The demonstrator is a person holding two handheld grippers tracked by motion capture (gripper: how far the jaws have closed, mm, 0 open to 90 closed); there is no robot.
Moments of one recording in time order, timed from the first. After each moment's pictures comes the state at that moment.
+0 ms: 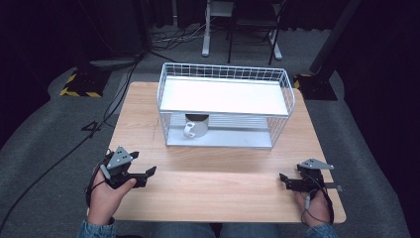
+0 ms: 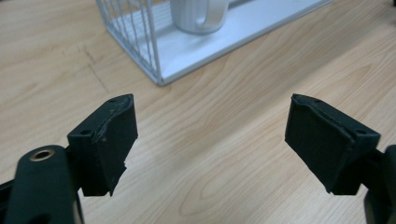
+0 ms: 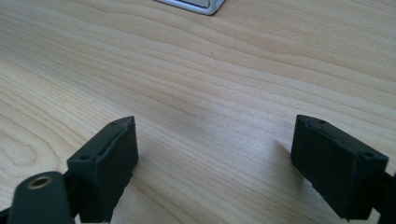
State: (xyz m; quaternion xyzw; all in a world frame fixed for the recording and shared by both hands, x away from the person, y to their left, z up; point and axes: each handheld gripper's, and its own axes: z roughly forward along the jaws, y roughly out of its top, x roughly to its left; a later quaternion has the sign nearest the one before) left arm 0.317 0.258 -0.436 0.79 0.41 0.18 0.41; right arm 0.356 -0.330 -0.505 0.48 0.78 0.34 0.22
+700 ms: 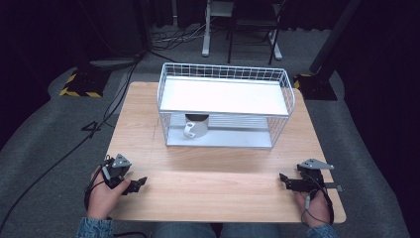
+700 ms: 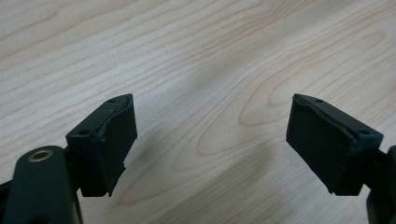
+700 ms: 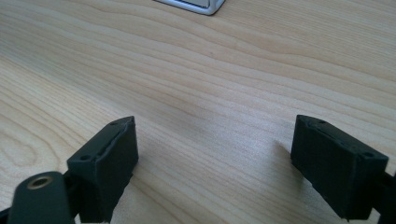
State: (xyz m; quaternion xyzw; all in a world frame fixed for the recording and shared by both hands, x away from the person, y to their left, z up) left arm 0.333 0.281 -0.490 0.83 0.46 0.13 0.30; right arm 0.356 -0.330 -0.505 0.48 0.78 0.34 0.22
